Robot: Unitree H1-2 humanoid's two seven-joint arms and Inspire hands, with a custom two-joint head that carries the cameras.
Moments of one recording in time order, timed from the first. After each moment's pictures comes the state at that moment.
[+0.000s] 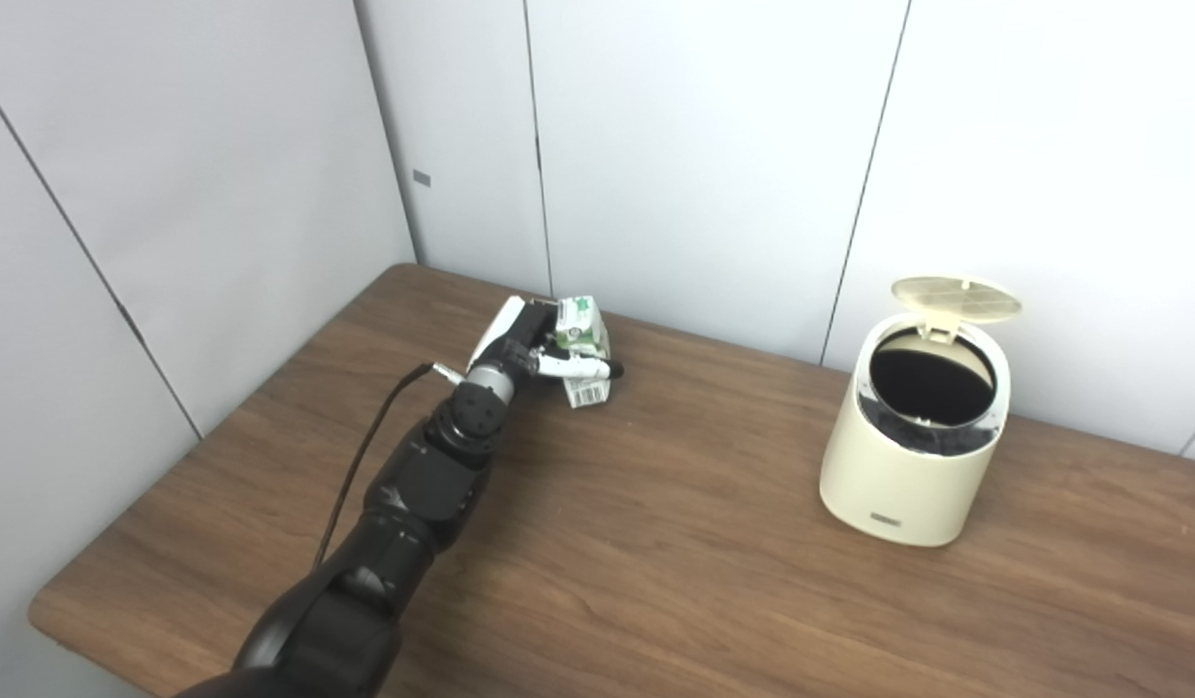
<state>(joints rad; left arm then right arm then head) -0.61 0.42 0.02 0.67 0.16 0.06 0.05 0.06 -0.16 -0.14 -0.10 -0.22 -0.32 -0.12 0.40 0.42</state>
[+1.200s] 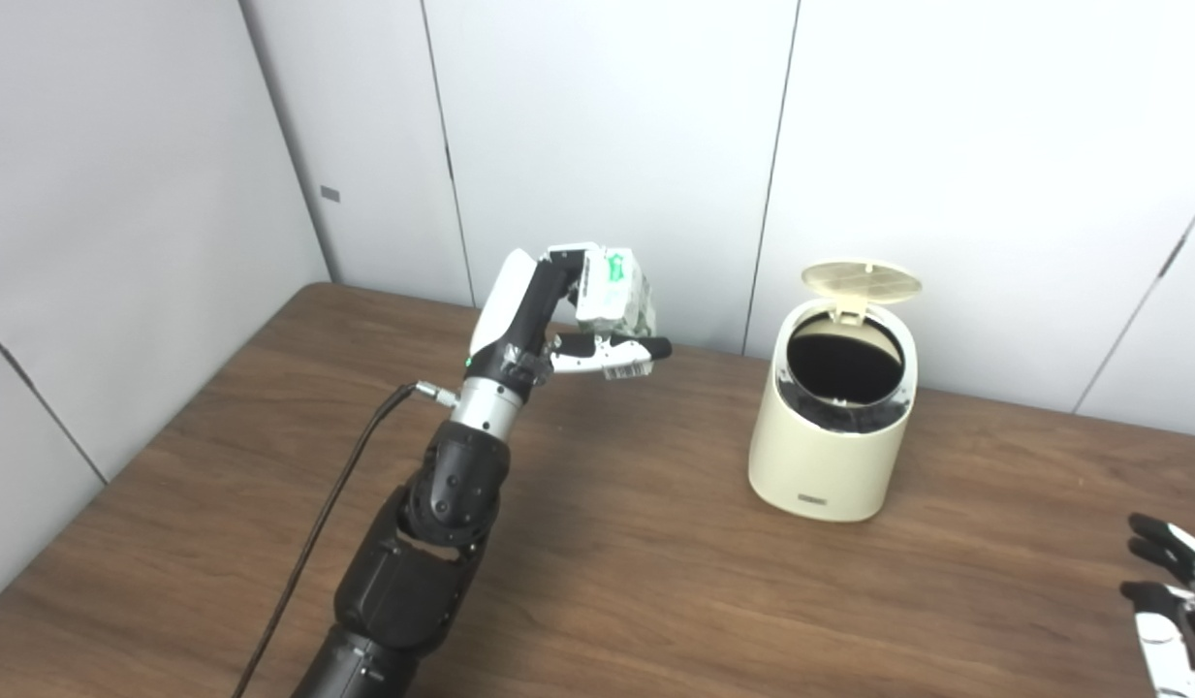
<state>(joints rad) -0.41 0.27 -0.02 -0.01 0.36 -0.14 0.11 -0.01 -0.14 -0.08 -0.04 -0.31 -0.33 -0.18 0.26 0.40</state>
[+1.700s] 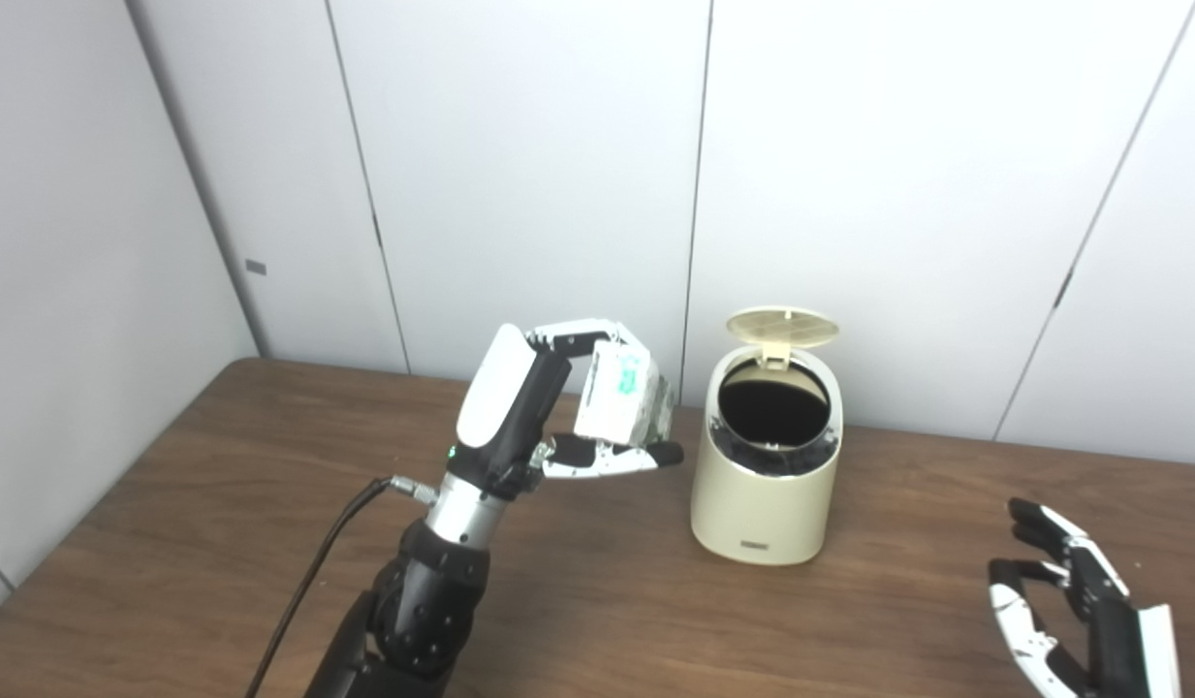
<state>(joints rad) -0.38 0.22 -0.08 -0.04 0.45 -0.43 0.12 -0.08 -0.07 -0.04 0.00 -0.41 -0.26 -0.25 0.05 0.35</state>
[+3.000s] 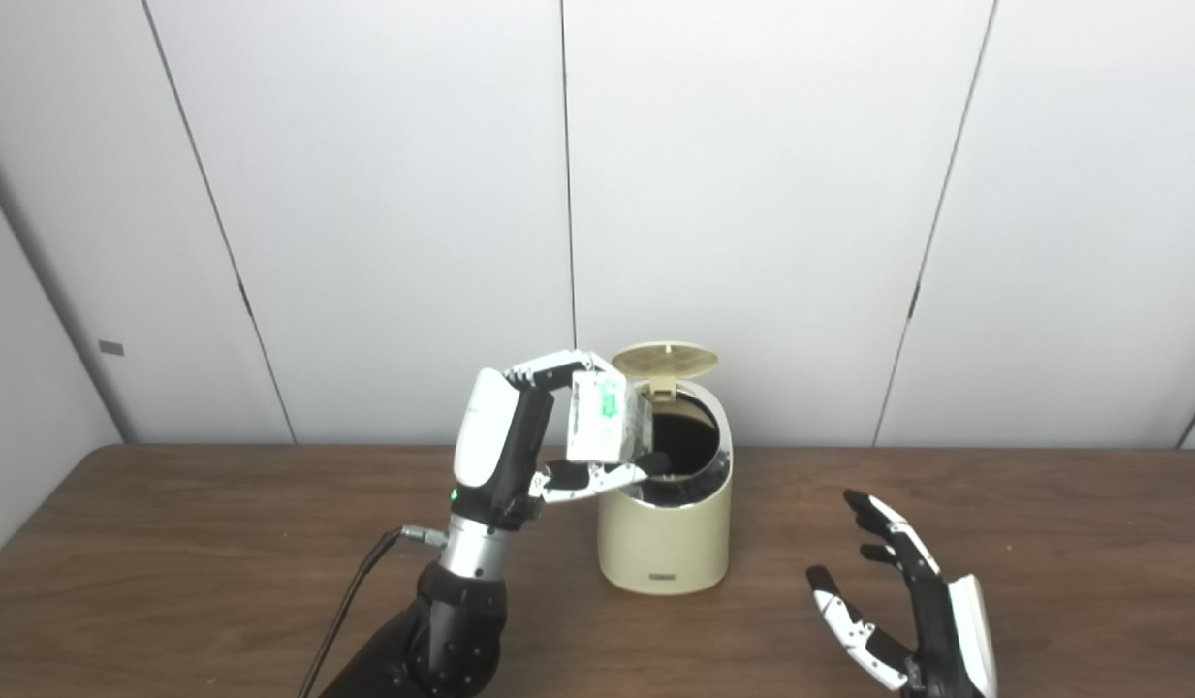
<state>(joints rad) -0.63 0.24 -0.49 0.34 0.40 -0.45 0.63 -0.09 -0.03 0.06 0.02 -0.49 -0.21 -0.36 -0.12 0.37</state>
